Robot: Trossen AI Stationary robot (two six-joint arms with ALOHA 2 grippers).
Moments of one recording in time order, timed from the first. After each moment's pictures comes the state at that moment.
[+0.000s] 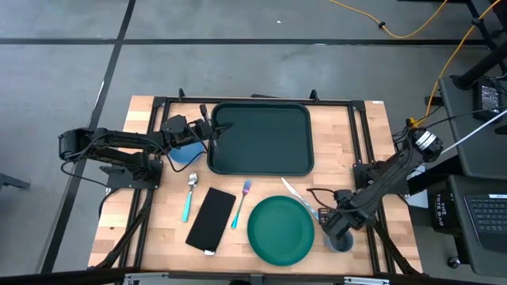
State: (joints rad) left arm 0.34 1.14 0.41 0.76 -0.04 0.35; right arm 0.76 1.50 0.97 -1.06 -0.15 2.35
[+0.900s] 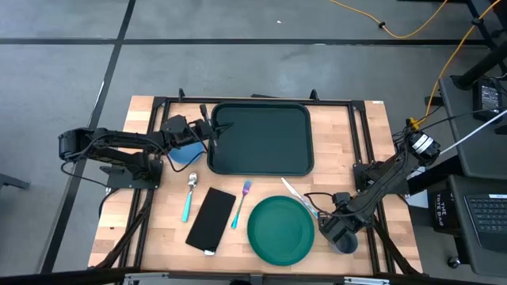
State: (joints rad) left arm 0.34 1.14 0.41 0.76 -0.04 0.35; right arm 0.77 1.55 0.97 -1.04 -0.19 2.32
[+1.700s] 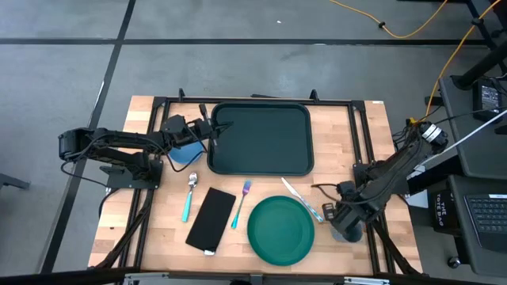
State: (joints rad) left arm 0.34 1.14 0.41 0.80 -0.04 0.35; right arm 0.77 1.36 0.97 -1.18 -0.01 2.17
